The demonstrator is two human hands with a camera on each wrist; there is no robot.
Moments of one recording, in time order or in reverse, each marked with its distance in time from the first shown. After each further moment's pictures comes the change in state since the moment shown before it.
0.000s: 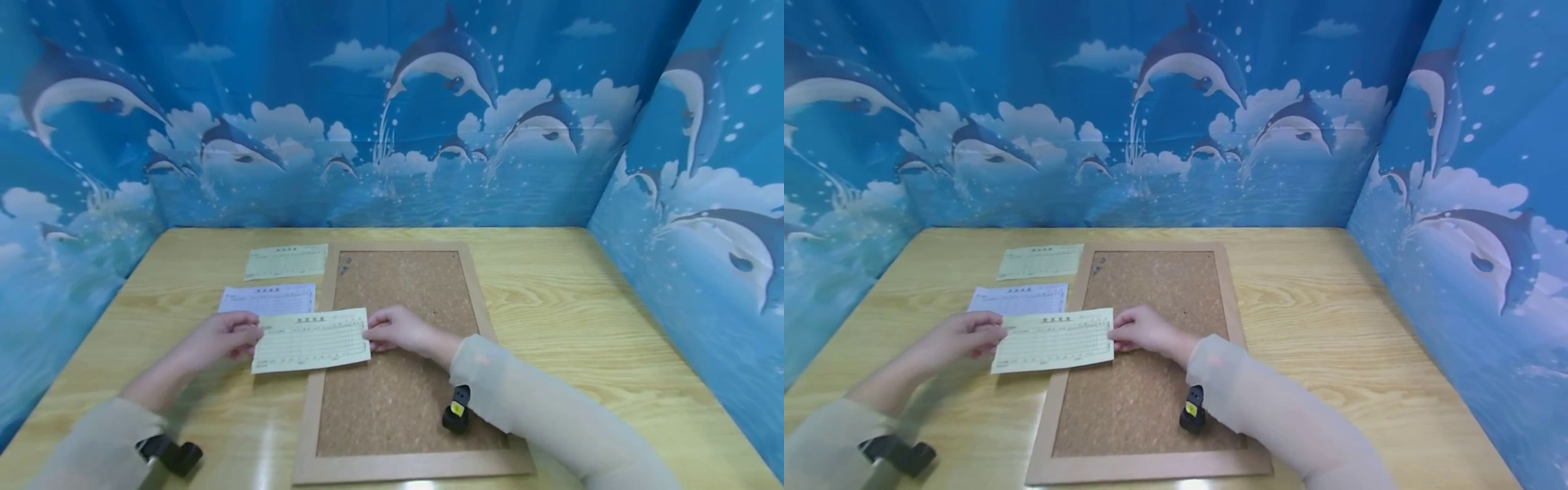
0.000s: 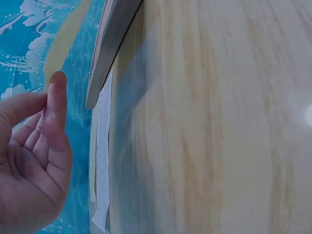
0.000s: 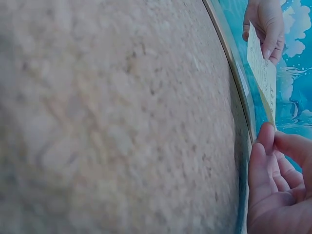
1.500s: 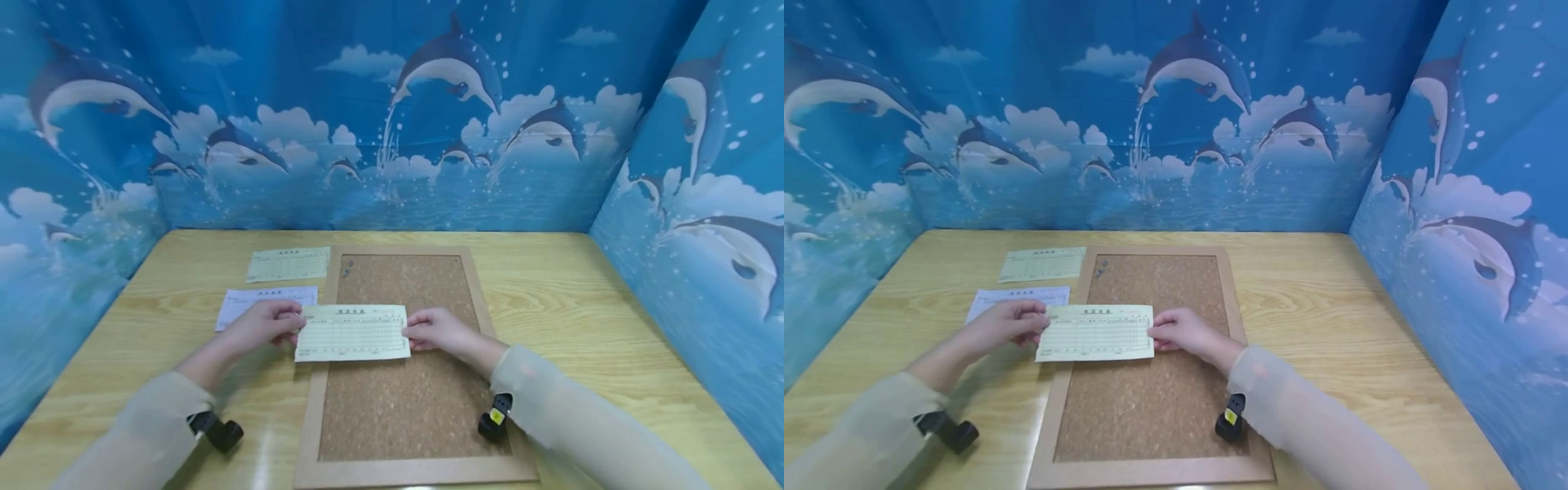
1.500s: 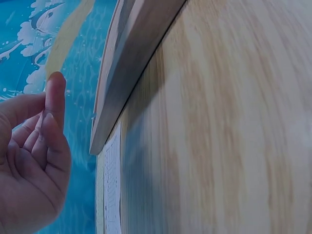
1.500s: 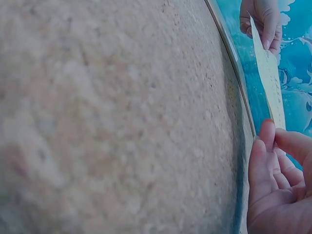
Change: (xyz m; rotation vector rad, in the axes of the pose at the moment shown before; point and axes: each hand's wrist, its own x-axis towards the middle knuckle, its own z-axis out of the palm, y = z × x) left_hand 0.037 0.026 0.026 -0.035 -0.062 0.032; right_hand -0.029 0.016 -0.037 0.029 0.127 0.074
